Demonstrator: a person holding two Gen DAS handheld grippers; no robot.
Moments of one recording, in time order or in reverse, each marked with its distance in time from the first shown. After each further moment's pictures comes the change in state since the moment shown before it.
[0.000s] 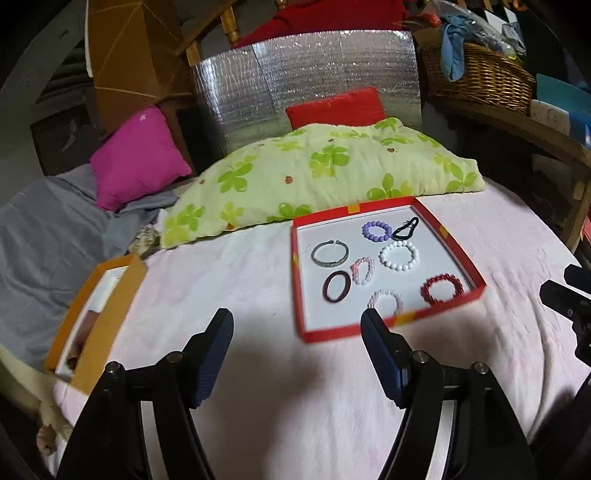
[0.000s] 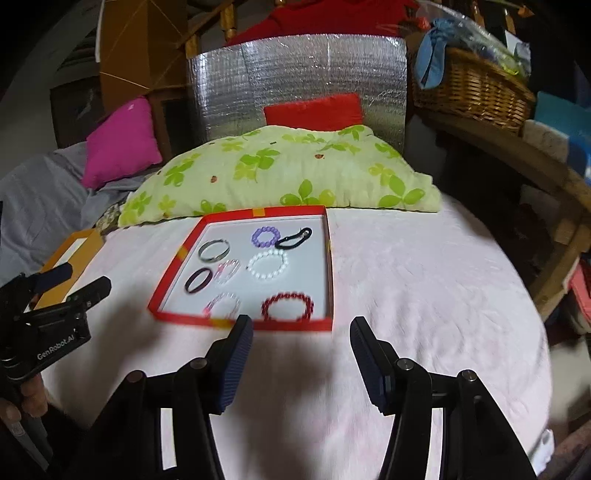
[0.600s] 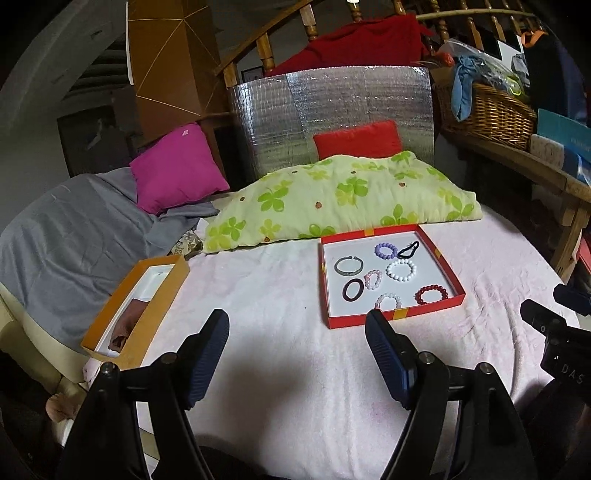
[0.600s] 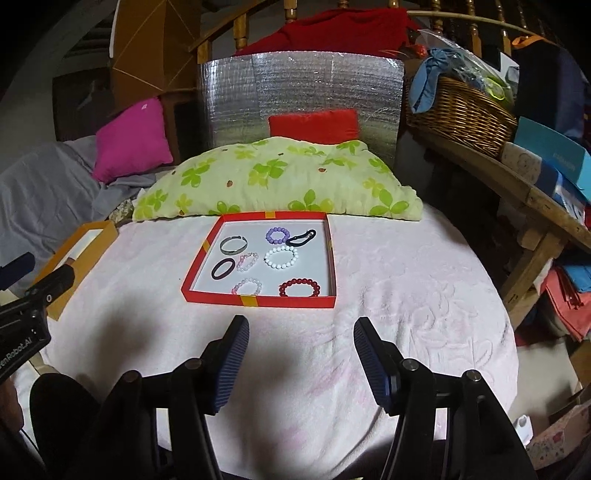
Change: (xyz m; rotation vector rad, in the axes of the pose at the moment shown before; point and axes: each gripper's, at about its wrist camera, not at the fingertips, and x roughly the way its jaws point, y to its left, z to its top) left arm -0.103 0.030 -0.008 -0.068 -0.068 0.051; right arm -0.085 0.036 -0.011 -0.023 -0.018 -0.056
